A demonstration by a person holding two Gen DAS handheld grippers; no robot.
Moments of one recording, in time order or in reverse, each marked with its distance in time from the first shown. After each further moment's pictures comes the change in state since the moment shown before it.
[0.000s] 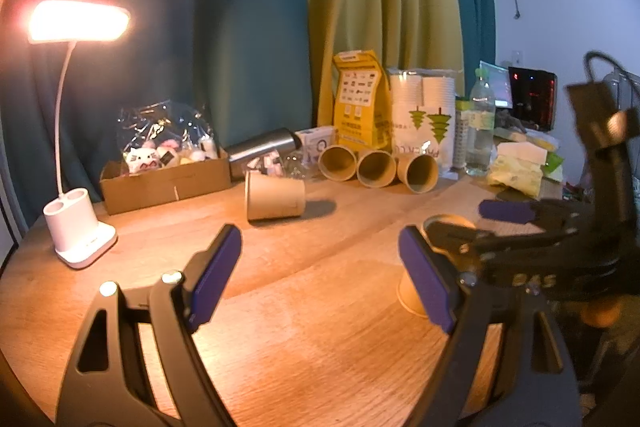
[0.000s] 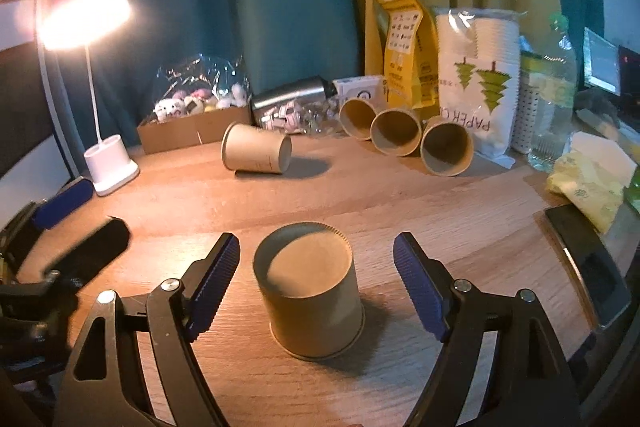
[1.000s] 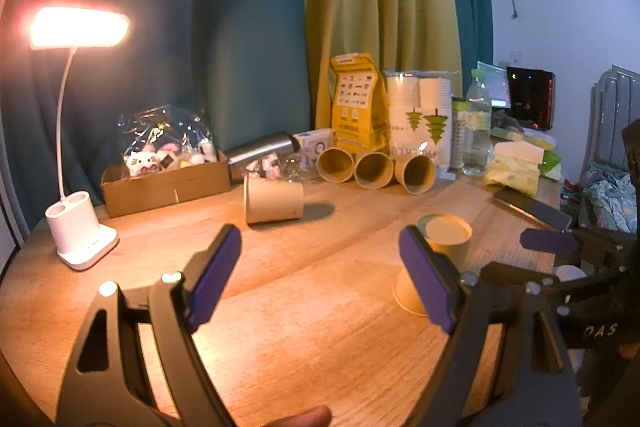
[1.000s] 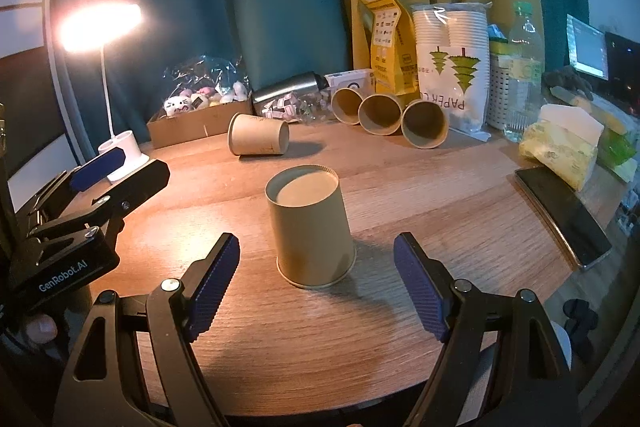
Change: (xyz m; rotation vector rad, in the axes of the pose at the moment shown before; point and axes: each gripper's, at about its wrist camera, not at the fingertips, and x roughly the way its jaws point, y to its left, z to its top) left arm -0.003 0.001 0.000 0.013 -0.012 -0.004; right arm -0.047 -0.001 -0.037 0.042 0.001 -0.007
